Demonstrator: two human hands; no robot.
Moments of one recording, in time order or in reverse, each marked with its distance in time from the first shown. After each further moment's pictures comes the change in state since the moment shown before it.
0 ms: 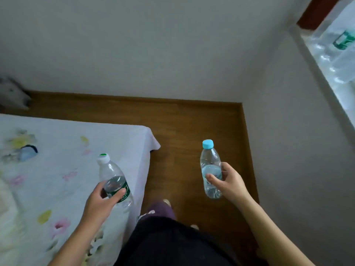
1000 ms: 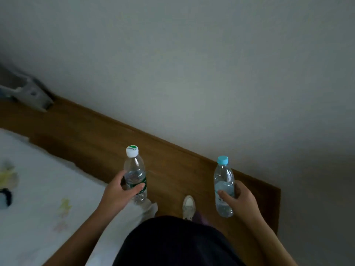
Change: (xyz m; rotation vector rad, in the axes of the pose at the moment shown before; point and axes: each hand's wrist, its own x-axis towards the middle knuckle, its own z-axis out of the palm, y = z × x) left_hand 0.462 0.318 0.067 -0.092 -0.011 -0.109; right_hand 0.557 -0.263 -0.057 -0.323 -0.160 -0.122
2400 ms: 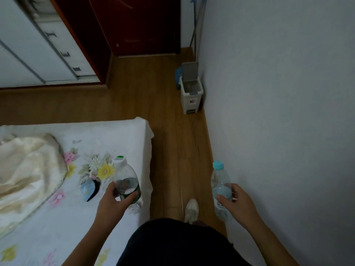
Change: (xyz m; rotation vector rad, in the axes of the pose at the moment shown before) left_hand 0.317 -0.061 -0.441 -0.514 0.970 -0.563; right_hand 0.467 -0.662 0.457 -0.422 -0.848 -0.493
